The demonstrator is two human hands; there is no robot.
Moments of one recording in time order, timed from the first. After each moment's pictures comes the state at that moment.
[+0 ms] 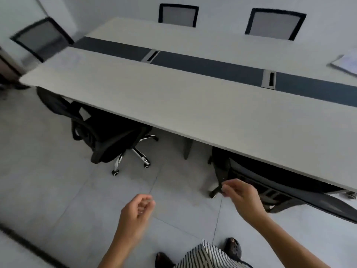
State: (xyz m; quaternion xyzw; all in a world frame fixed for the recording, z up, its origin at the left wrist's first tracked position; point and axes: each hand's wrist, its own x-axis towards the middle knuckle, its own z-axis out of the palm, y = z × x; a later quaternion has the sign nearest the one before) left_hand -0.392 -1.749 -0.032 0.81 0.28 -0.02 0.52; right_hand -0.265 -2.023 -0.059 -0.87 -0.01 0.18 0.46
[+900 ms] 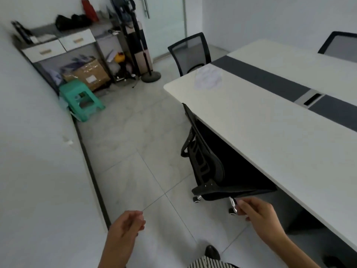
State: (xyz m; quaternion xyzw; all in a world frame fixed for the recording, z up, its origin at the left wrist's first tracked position) left_hand -0.459 -1.297 -0.002 0.60 0.54 0.23 0.54; right_hand -0.183 -1.483 -0.052 -0.80 -0.19 0.32 0.47
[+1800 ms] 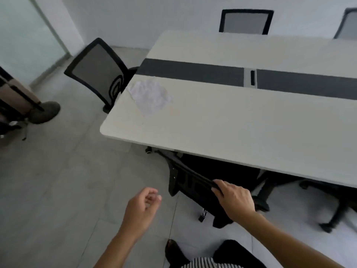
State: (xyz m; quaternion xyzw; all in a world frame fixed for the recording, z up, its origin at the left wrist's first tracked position) left_hand -0.202 -0.881 -0.036 0.86 0.19 -0.06 0.47; right_hand -0.122 -1.145 -0.079 -0.98 -0.15 0.11 0.09
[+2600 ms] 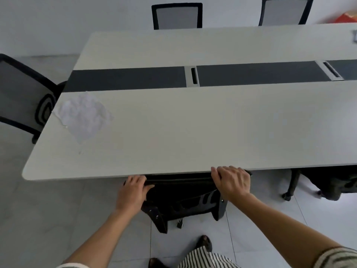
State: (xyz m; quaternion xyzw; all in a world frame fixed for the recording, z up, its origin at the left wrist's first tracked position) left_hand -0.014 -0.968 -0.129 0.99 -0.09 -0.06 0.08; right_hand -0.031 -1.282 -0.090 -1.00 0.05 -0.03 0.04
